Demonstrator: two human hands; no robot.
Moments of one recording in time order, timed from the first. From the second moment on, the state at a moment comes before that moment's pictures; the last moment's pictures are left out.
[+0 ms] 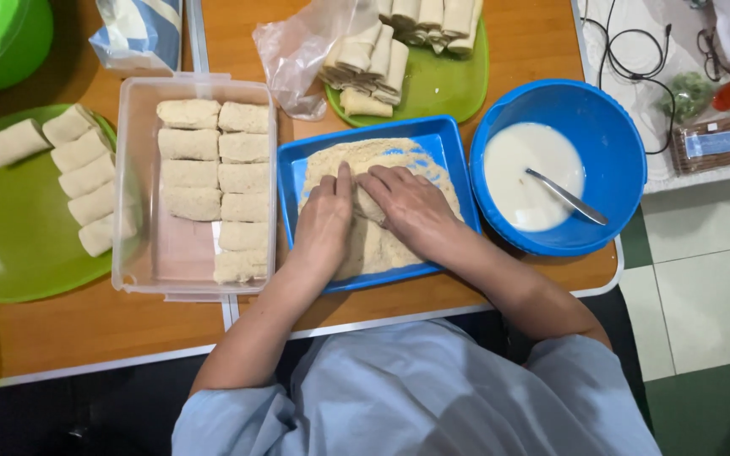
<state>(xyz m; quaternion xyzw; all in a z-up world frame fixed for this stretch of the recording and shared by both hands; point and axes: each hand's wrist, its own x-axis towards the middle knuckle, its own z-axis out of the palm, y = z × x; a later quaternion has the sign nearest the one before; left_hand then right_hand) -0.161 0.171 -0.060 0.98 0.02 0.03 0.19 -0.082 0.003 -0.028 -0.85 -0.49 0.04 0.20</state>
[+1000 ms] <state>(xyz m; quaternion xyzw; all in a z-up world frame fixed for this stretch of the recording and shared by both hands) -0.177 0.180 -0.044 0.97 0.02 0.02 0.26 -0.110 -0.006 -0.037 -0.80 -0.53 0.13 0.25</state>
